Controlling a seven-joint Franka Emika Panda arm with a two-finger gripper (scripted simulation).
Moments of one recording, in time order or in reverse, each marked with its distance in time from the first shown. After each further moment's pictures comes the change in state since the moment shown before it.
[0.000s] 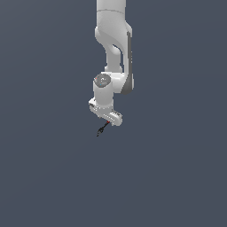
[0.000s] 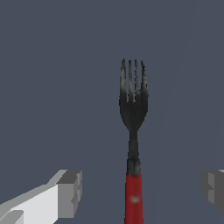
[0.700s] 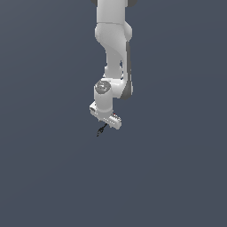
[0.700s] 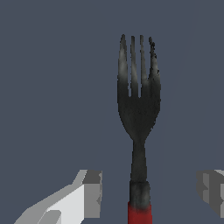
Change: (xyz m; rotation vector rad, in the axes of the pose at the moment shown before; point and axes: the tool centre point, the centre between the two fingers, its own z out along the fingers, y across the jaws) arm 0.000 0.003 0.035 -0.001 0.000 0.008
